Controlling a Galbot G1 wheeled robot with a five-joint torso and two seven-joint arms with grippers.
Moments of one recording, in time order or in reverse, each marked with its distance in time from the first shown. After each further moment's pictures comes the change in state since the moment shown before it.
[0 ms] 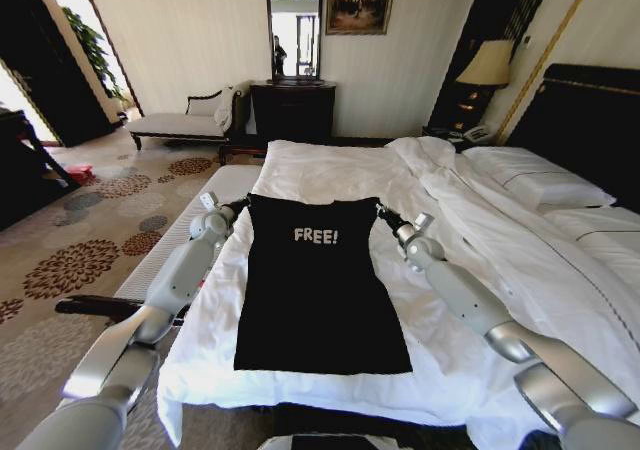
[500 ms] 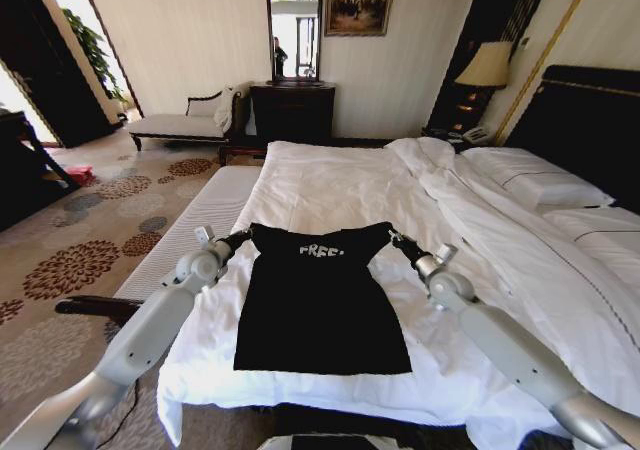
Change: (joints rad) left arm 0.349 0.230 -0.041 -0.414 -0.057 0.006 -0.060; right arm -0.420 -0.176 0.250 0.362 0.002 -0.013 0.093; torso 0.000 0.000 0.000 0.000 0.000
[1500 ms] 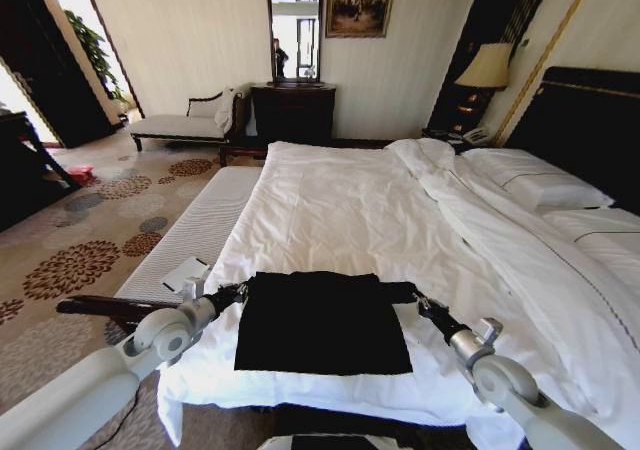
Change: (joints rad) left arm 0.375 0.296 -0.022 -0.346 0.119 0.004 -0.015; right arm -0.703 0.023 0.382 0.293 -0.164 0.028 0.028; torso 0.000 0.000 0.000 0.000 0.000
